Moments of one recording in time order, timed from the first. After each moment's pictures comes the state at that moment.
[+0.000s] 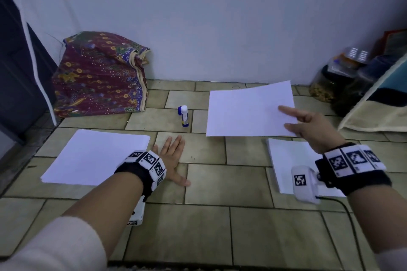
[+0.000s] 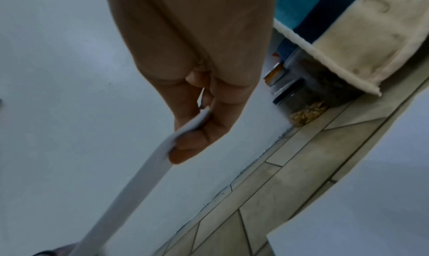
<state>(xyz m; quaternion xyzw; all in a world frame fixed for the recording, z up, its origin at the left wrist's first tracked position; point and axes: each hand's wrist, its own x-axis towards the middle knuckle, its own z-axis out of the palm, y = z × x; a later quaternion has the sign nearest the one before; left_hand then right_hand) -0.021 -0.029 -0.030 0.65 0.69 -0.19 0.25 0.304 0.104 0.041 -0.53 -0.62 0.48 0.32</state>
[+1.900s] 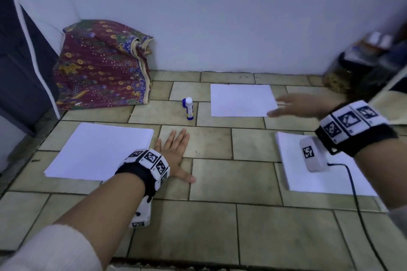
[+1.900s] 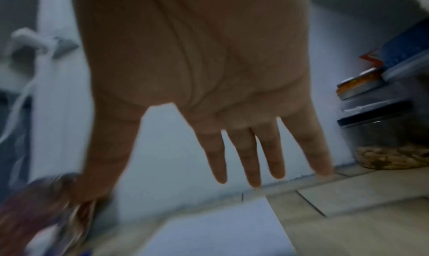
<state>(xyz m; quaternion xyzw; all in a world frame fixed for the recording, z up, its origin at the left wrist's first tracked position) -0.024 -0.030 -0.042 0.65 0.70 -0.15 0.26 0.257 0.145 0.074 -0.56 -0.79 0.23 -0.12</state>
